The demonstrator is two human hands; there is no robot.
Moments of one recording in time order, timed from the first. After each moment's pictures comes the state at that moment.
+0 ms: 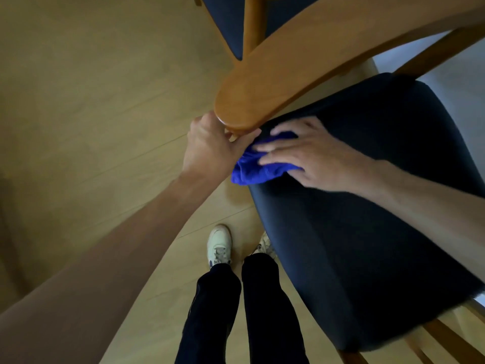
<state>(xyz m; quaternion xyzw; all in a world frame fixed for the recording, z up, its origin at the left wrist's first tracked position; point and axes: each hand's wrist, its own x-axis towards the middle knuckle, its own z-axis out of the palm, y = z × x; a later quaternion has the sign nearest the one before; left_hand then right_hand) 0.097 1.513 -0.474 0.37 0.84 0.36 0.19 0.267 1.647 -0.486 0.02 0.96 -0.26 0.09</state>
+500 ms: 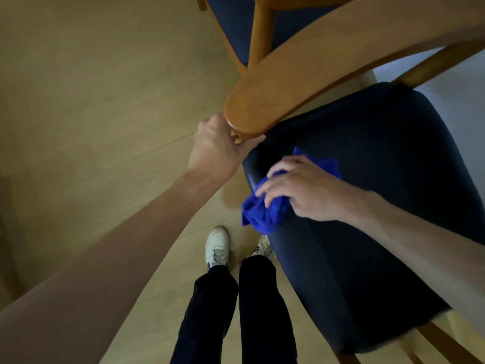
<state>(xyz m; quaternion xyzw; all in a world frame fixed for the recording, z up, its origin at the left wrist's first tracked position) 0.095 1.512 -0.471 0.37 0.84 0.35 0.19 0.278 1.605 -0.486 0.05 0.92 -0.35 0.19</state>
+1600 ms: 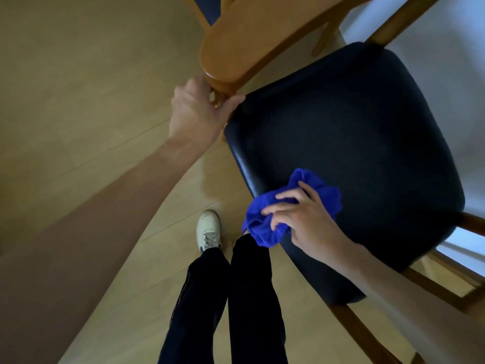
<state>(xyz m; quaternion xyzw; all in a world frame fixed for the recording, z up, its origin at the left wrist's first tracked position) 0.096 1.510 -0.474 0.40 0.84 0.32 0.20 0.372 1.494 -0.482 0.25 0.89 -0.32 0.19</state>
